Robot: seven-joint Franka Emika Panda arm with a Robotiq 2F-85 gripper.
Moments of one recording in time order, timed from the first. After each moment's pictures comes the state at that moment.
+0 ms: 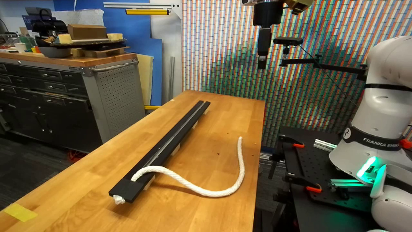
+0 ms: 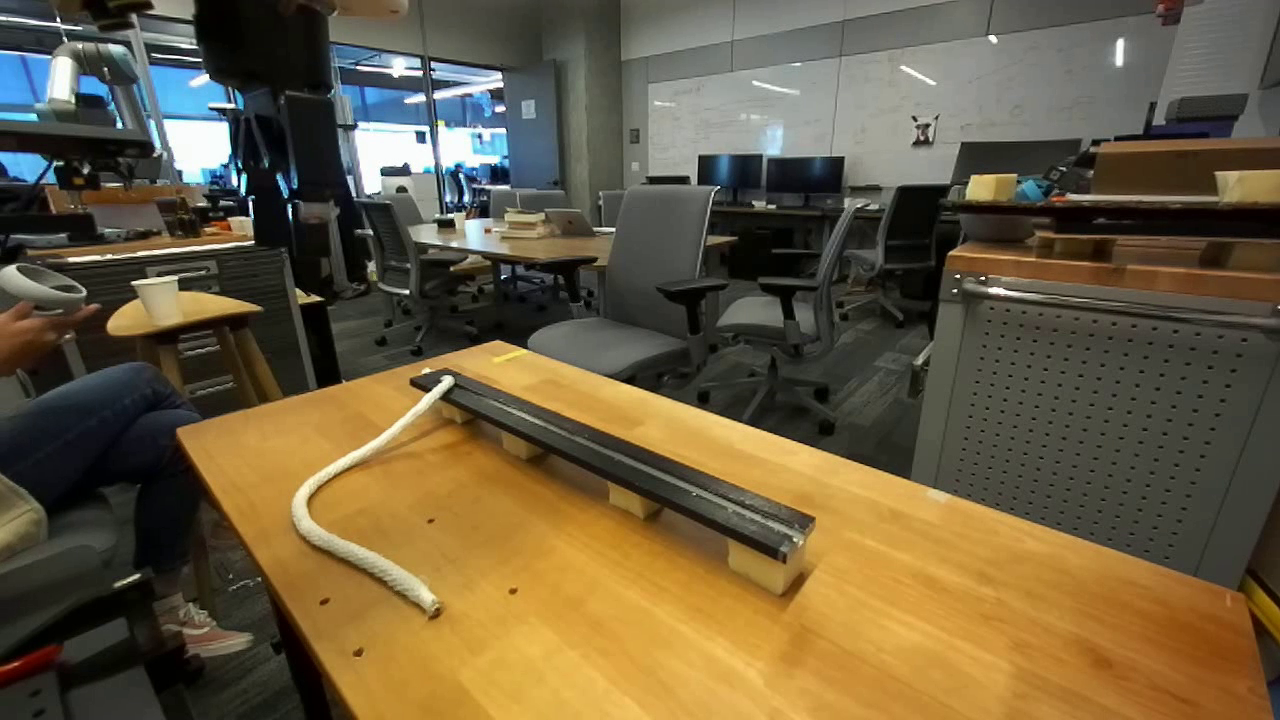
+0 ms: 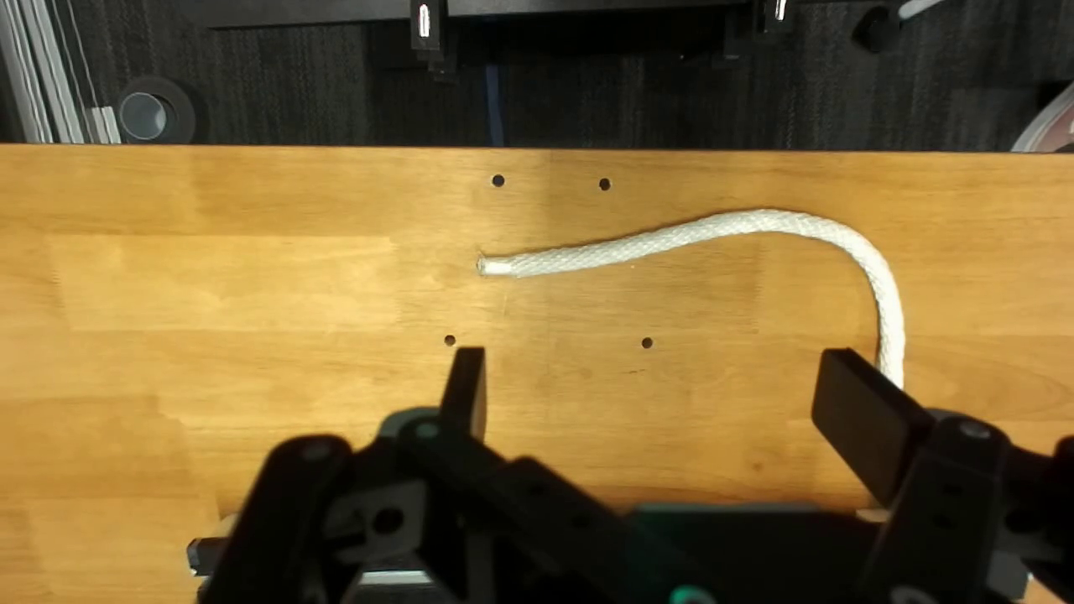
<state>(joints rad) 0.03 -0.56 -0.02 -2.55 -0.03 1.91 0.03</state>
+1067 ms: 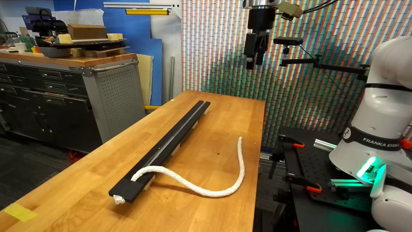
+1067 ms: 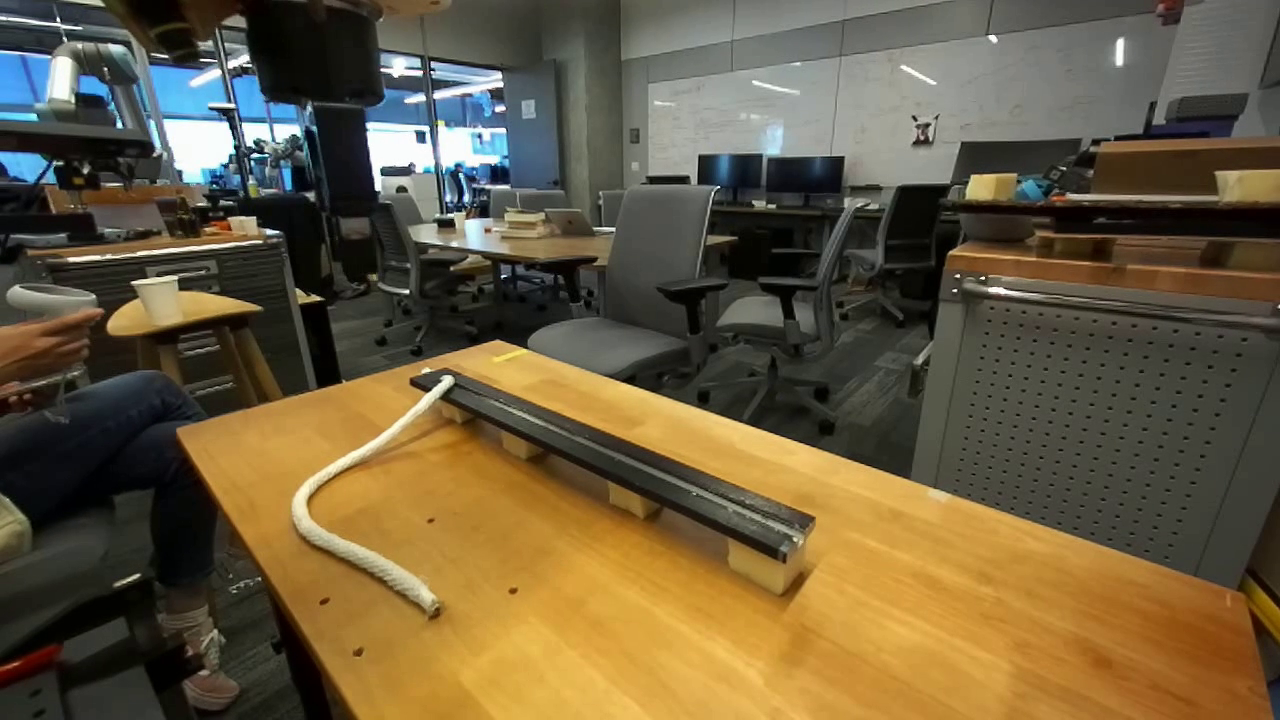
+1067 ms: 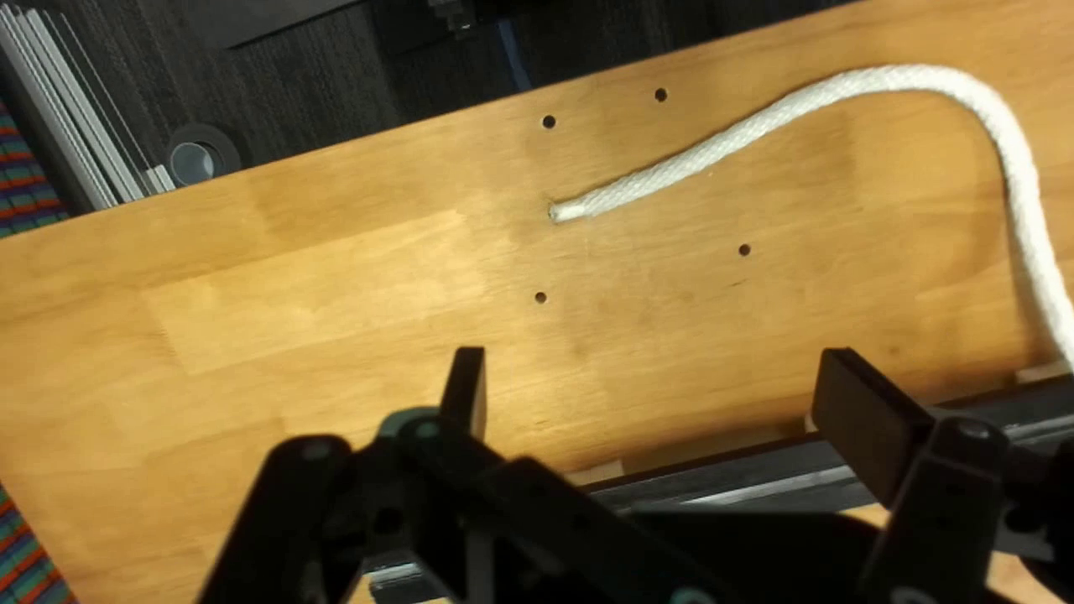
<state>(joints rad) -0.07 -0.51 -0.02 -2.55 -0.07 2.03 0.22</state>
